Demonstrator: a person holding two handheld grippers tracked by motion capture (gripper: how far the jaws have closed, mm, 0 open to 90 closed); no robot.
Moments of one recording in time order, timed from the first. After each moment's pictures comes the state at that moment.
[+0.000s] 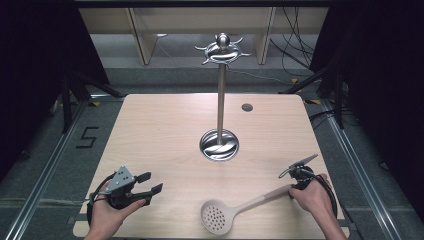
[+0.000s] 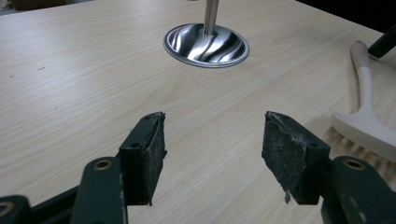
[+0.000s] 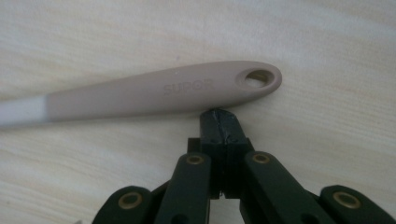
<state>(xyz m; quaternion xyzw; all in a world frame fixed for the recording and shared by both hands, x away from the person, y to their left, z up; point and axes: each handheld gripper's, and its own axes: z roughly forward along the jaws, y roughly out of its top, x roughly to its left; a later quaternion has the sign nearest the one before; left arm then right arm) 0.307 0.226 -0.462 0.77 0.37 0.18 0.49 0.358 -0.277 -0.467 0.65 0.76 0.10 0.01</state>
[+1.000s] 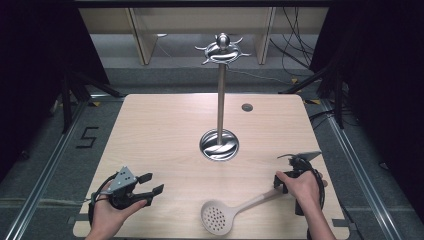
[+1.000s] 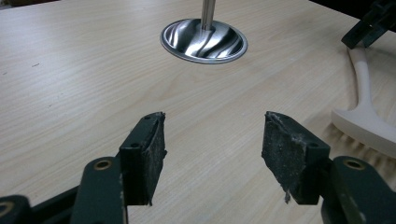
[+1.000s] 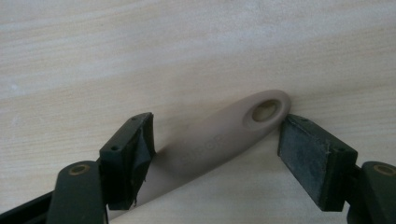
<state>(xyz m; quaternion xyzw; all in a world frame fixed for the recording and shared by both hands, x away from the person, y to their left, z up) 0.308 0.223 -0.464 0.77 0.37 0.17 0.49 0.381 -0.279 -0.477 0.73 0.67 0.10 0.01</state>
